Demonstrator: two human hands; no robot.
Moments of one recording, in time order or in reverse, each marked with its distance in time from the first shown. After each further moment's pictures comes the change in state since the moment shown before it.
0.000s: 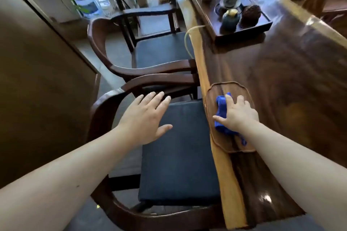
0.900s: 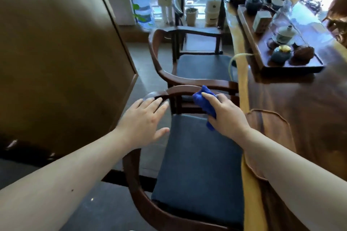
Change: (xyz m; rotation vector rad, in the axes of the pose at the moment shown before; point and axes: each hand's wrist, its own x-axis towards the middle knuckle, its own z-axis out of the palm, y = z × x) left_hand -0.122 -0.072 -0.009 0.002 0.154 -0.246; right_hand -0.038 -0.168 -0.092 0.317 0.263 -0.666
